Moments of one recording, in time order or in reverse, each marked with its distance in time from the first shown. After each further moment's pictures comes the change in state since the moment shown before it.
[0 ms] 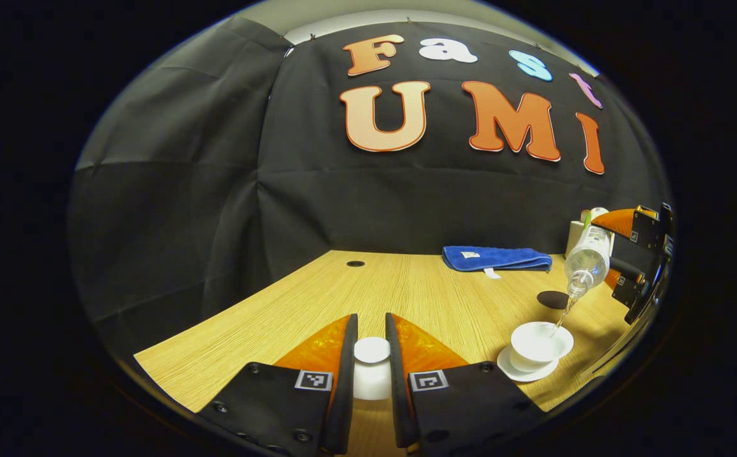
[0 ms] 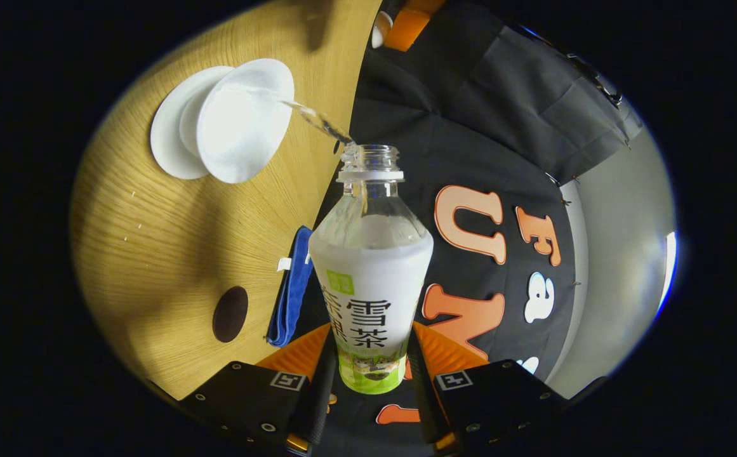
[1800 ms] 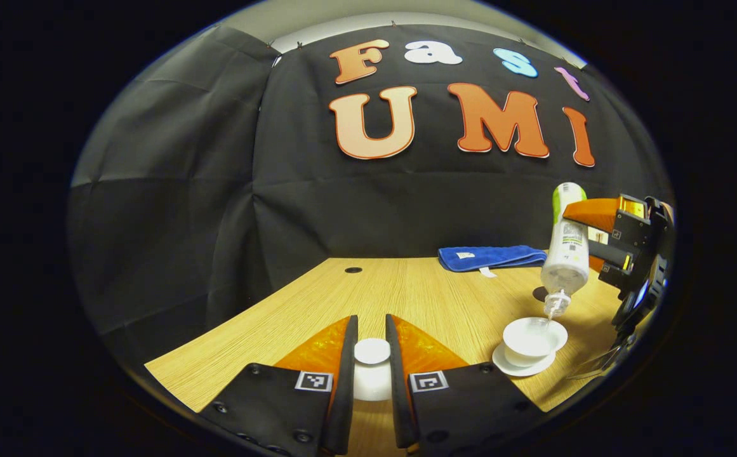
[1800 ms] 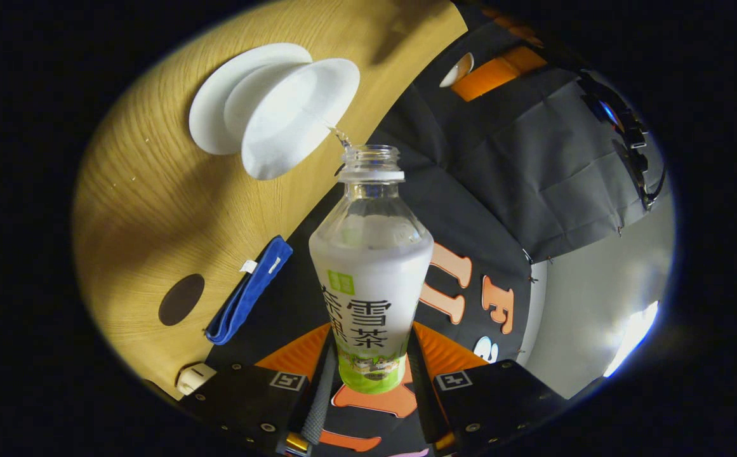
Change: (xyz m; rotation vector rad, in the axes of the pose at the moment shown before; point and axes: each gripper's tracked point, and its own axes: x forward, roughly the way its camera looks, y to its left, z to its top) left arm -0.014 -0.008 0.007 0.054 -0.028 -0.016; right arm 0.006 -0.009 0.041 -0.289 -0.182 -0.121
